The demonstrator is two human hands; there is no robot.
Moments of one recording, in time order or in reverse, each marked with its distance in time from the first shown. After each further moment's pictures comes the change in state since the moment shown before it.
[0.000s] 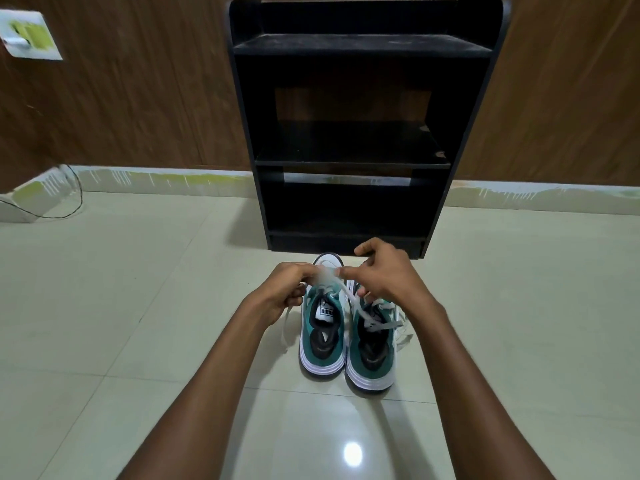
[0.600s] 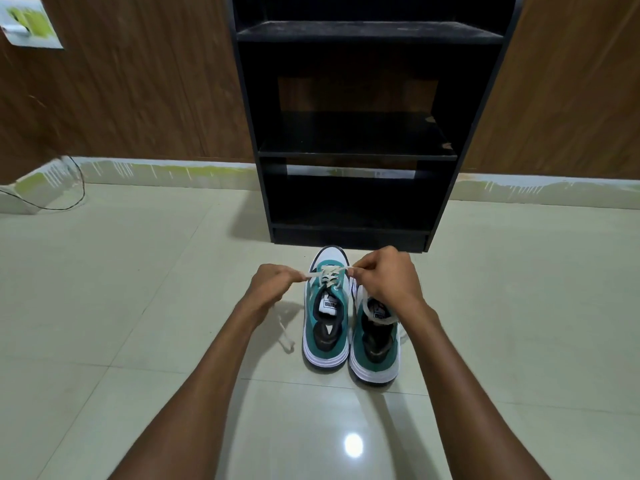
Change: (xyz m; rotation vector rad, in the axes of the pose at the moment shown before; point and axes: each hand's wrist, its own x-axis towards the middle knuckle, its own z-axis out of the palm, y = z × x) left_hand 0.004 -0.027 -0.024 0.318 0.285 0.032; right_hand 0.004 0.021 0.023 -0.176 0.161 -0.065
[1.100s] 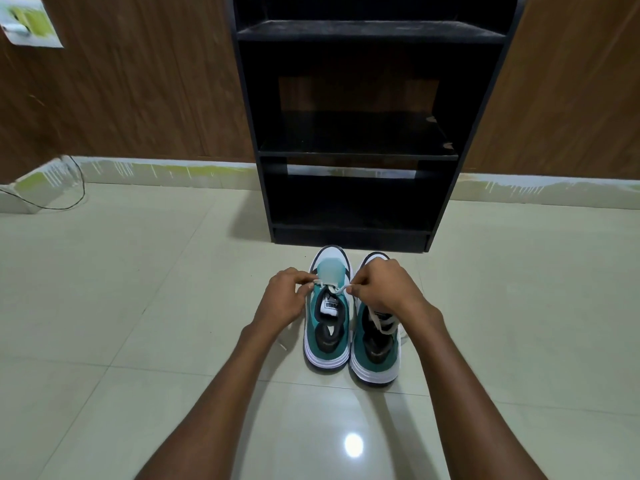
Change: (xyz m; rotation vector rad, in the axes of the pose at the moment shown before) left_hand -0.001 -0.026 0.024 0.357 0.048 0.437; right_hand -0.004 0.001 0.002 -0.181 -0.217 -0.071
